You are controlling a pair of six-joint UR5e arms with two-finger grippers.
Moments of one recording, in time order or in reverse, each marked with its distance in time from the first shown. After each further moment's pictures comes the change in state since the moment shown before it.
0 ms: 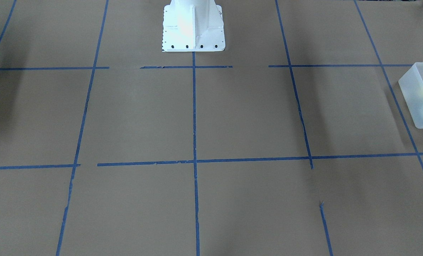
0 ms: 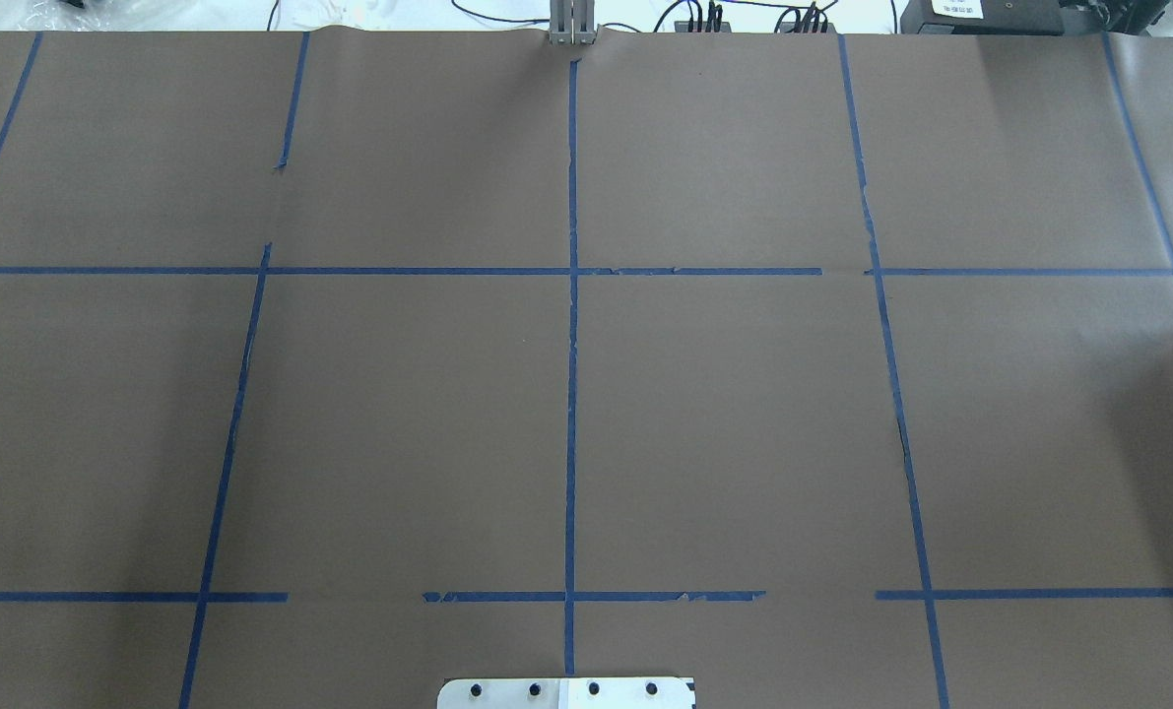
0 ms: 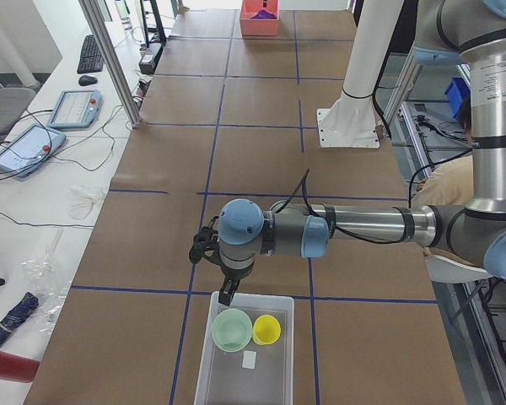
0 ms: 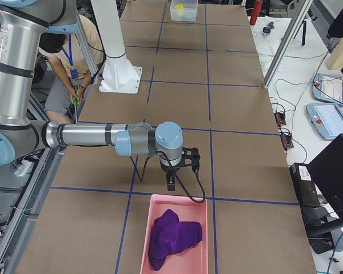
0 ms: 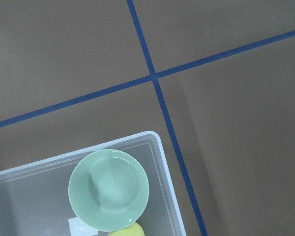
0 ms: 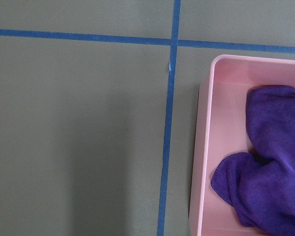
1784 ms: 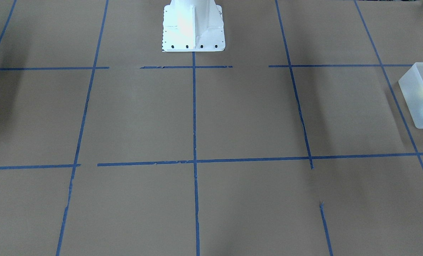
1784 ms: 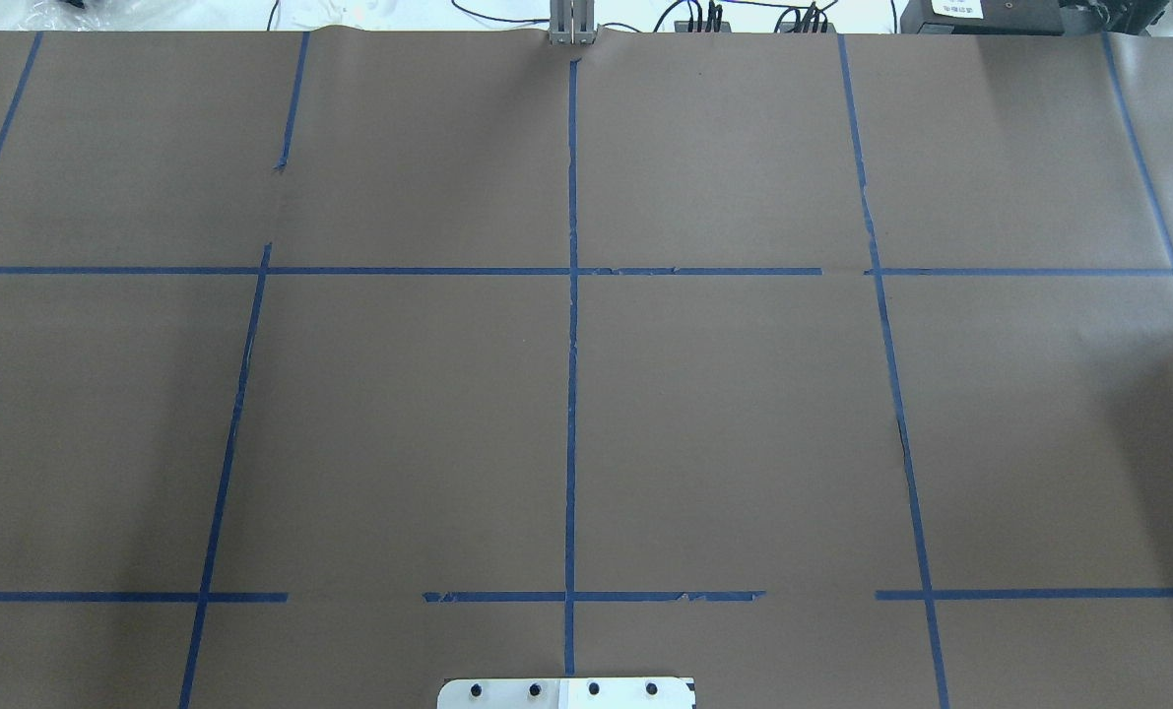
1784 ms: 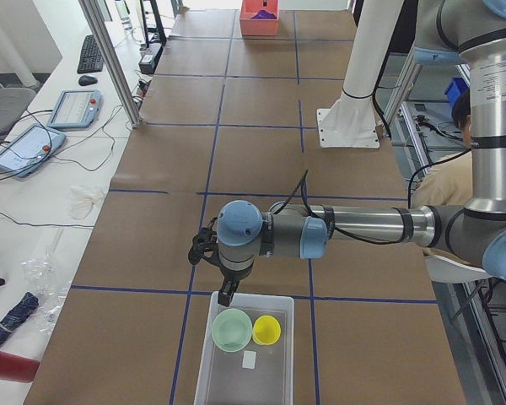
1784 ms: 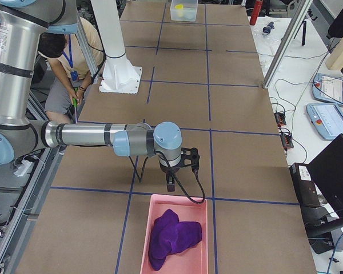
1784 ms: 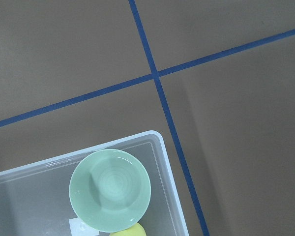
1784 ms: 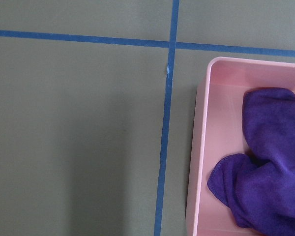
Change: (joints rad) left arm 0.001 -0.004 0.009 0.000 -0.003 0.007; right arm 0.011 -0.005 0.003 0.006 -0.003 -0.008
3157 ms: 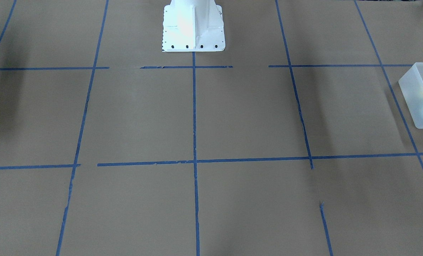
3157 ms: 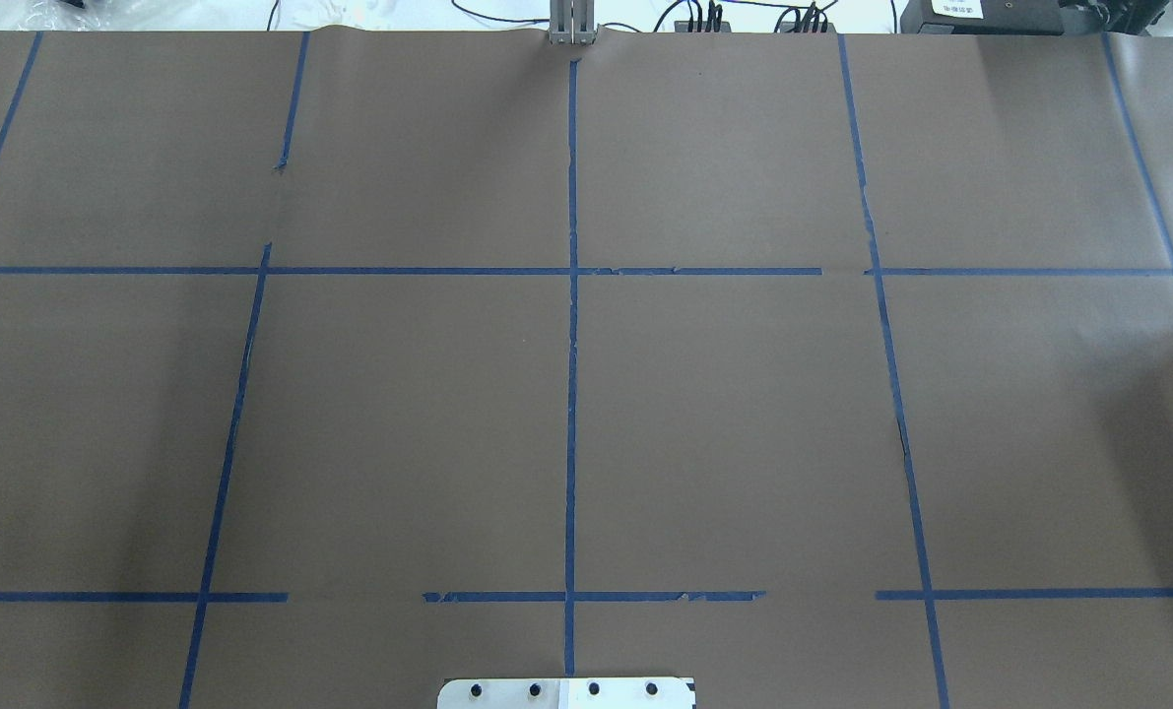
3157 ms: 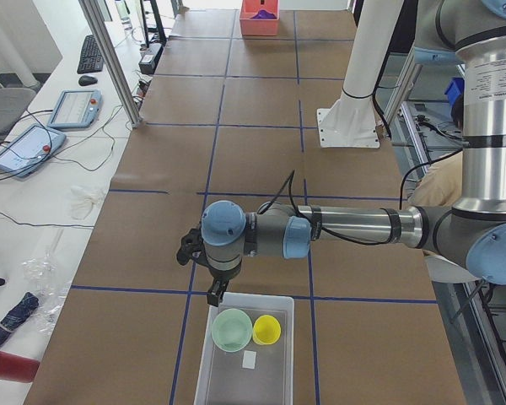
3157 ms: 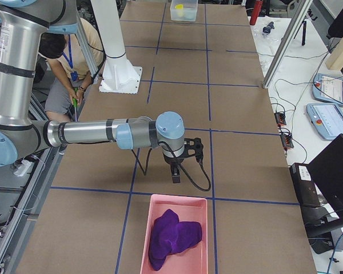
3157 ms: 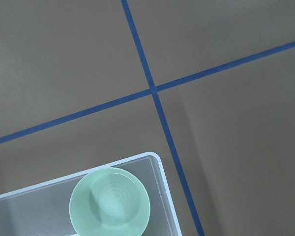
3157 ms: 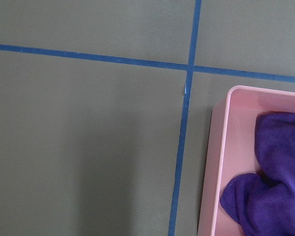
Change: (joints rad) left arm 0.016 -0.059 0.081 0.011 0.009 -0.001; right arm -0.004 0.019 0.035 0.000 0.008 0.003
